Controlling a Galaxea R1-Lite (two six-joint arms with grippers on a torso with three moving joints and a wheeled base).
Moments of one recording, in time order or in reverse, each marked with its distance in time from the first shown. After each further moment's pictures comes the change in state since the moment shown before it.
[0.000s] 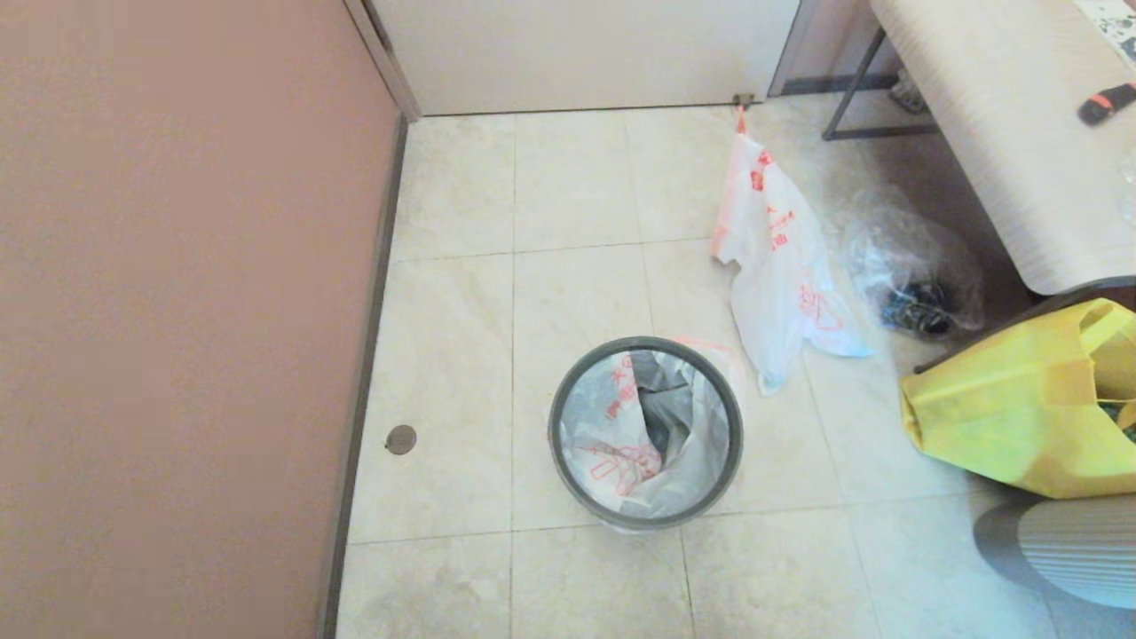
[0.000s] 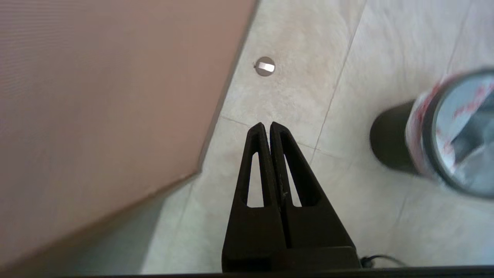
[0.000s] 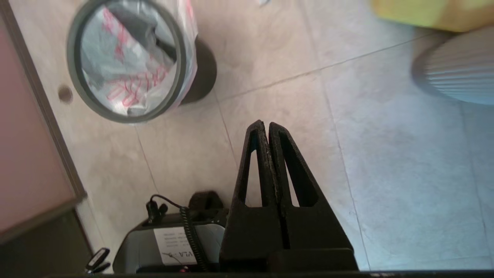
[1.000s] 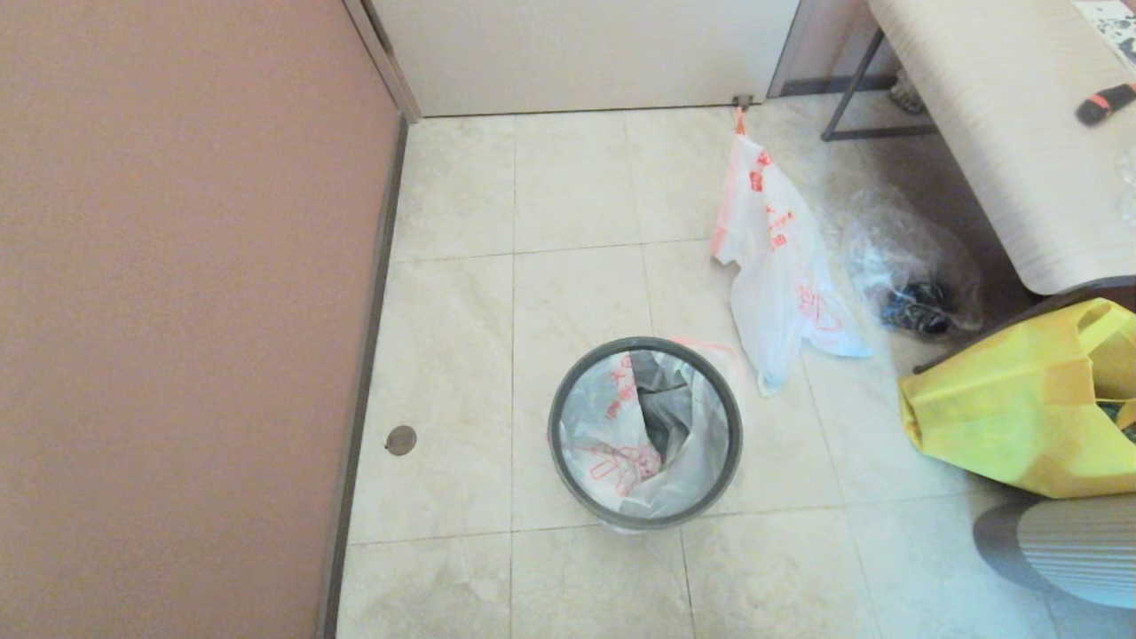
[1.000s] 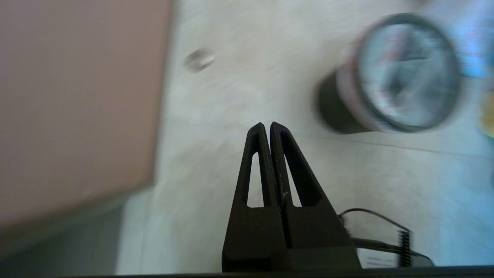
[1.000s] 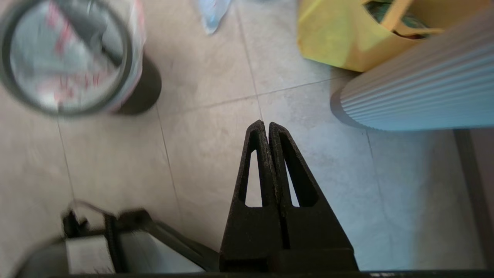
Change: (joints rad) left arm 0.183 -0.301 0.158 0.001 -0.442 0.151; right arm -0.120 -0.352 0.032 0.176 -0.058 -0.245
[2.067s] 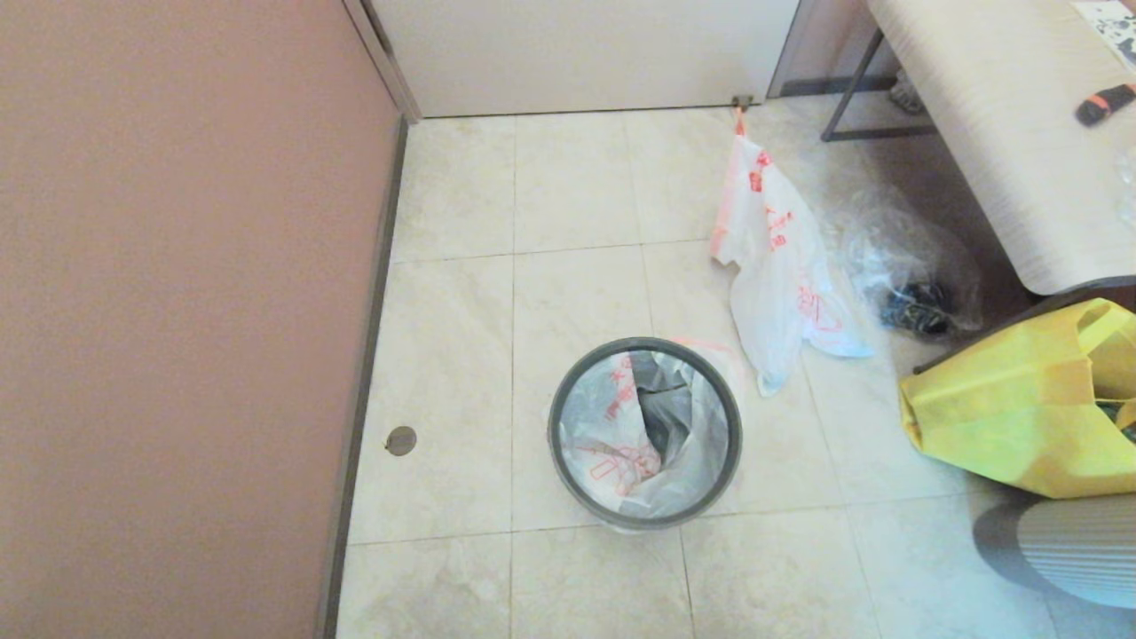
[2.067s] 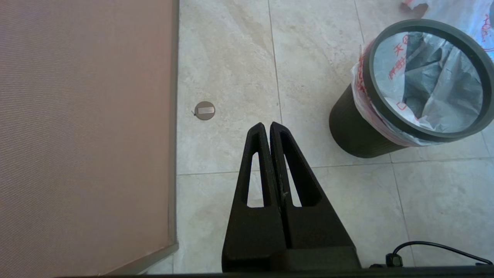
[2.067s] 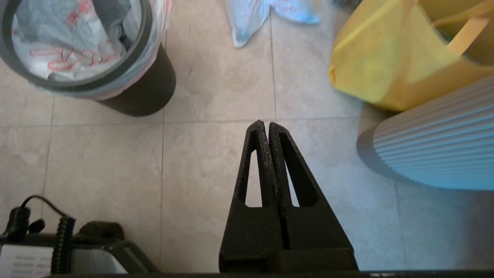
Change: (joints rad) left arm -0.002 -0.028 0.385 -0.533 -0.012 0.176; right arm 0.028 -0.238 0.646 -0.571 0.101 -0.134
